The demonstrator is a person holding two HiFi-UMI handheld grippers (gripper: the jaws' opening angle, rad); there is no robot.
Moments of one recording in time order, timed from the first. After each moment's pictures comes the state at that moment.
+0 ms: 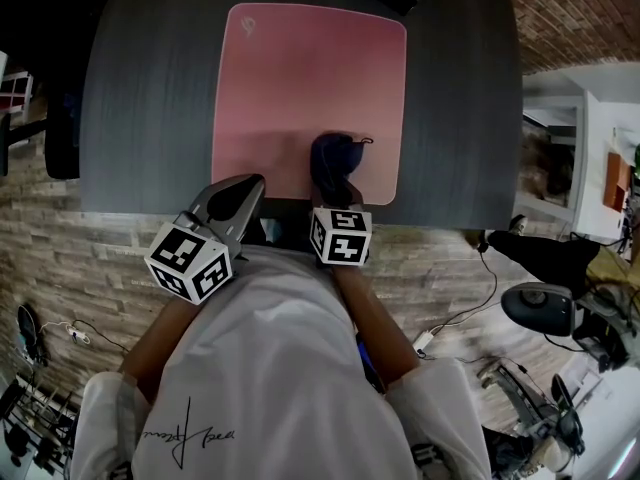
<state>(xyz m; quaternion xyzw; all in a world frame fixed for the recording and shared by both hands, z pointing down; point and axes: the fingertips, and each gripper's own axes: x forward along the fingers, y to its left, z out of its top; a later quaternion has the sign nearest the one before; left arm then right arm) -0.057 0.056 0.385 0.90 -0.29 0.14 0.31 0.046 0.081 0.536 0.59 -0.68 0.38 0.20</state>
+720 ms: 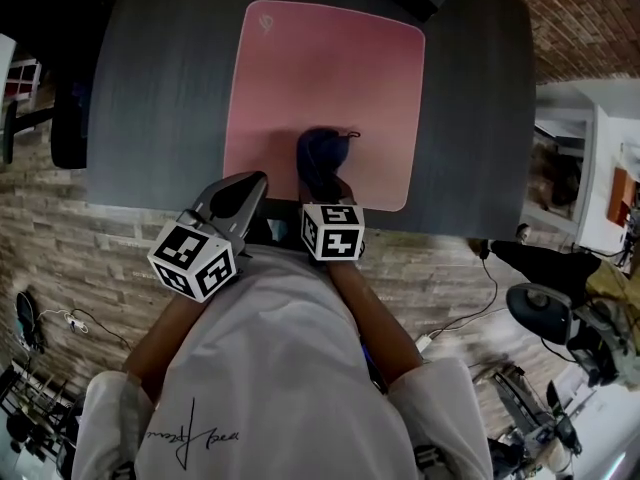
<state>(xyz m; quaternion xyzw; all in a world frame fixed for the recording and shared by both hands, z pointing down) -0.075 0.042 0.390 0.88 -0.32 0.14 0.32 -0.004 0.058 0.534 0.54 -0.72 0.40 0.20</state>
